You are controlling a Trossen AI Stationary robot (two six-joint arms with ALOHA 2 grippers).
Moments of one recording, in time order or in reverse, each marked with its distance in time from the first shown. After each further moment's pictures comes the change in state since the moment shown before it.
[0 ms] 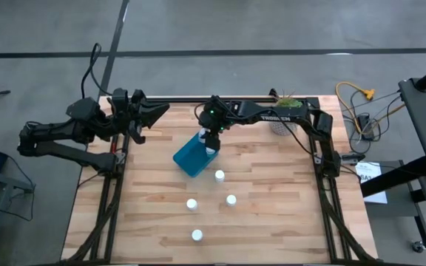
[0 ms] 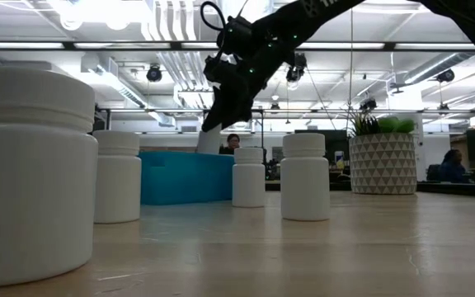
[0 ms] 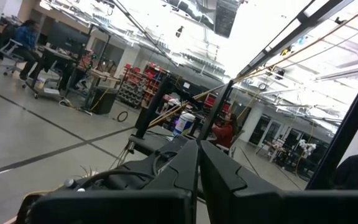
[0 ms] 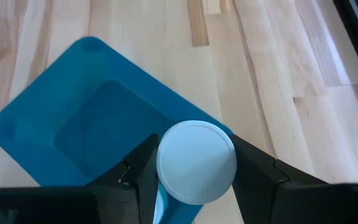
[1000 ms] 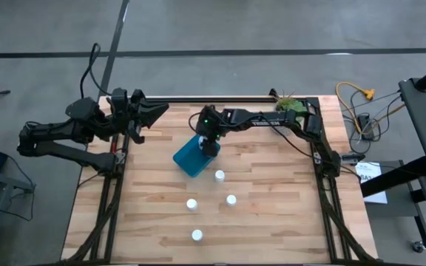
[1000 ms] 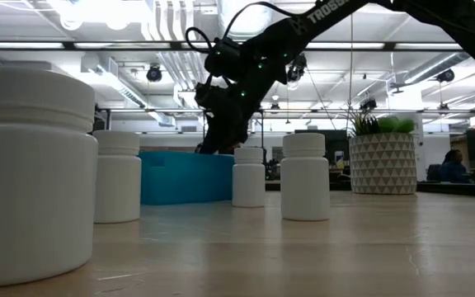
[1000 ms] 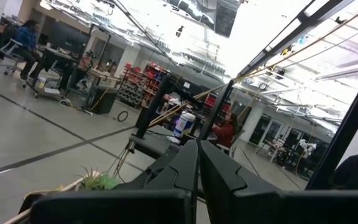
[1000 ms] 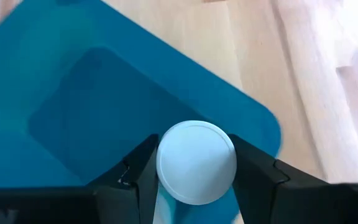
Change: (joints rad) left arm 0.000 -0.007 0.000 -0.009 0.000 0.000; right arm 0.030 0.109 0.013 0.004 0.033 0.023
